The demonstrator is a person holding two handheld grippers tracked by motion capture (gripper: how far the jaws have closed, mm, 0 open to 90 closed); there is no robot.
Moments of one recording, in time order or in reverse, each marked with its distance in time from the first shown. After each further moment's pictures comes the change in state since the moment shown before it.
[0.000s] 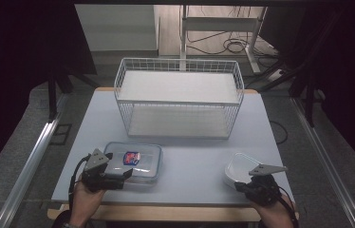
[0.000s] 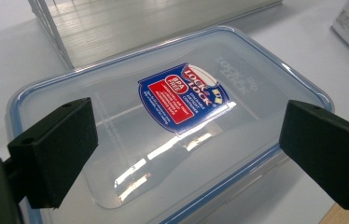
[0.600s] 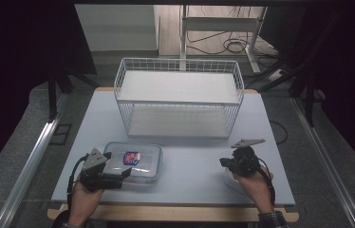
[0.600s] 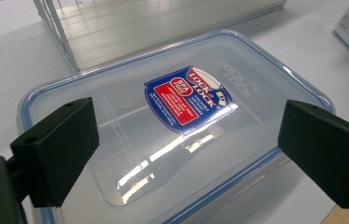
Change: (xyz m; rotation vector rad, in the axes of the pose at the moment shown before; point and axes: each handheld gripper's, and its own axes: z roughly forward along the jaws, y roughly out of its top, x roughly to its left) left arm 0.002 0.000 -0.003 -0.005 0.002 -0.007; right arm -0.015 0.063 0.054 0.001 -0.016 -0.033
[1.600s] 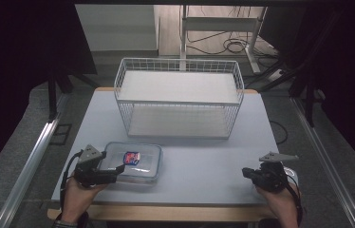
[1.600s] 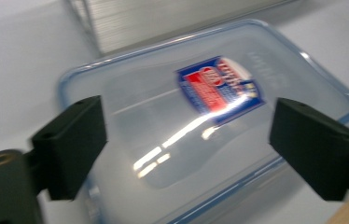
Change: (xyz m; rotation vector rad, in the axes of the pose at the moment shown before) left arm 0.022 0.005 -0.011 0.079 0.061 -0.033; right arm -0.019 -0.048 -0.052 -0.091 -0.021 0.080
